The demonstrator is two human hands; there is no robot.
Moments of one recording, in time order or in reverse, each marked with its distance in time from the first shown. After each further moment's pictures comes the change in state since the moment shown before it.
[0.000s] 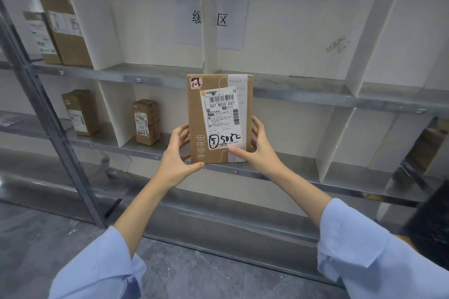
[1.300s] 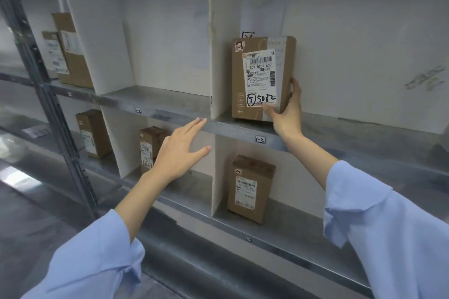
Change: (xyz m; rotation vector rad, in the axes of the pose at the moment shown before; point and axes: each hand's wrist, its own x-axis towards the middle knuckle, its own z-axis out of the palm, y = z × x) left_hand 0.237 -0.040 -0.004 0.842 0.121 0.022; right_hand 0.328 0.048 -0.080 -0.020 0.382 -0.161
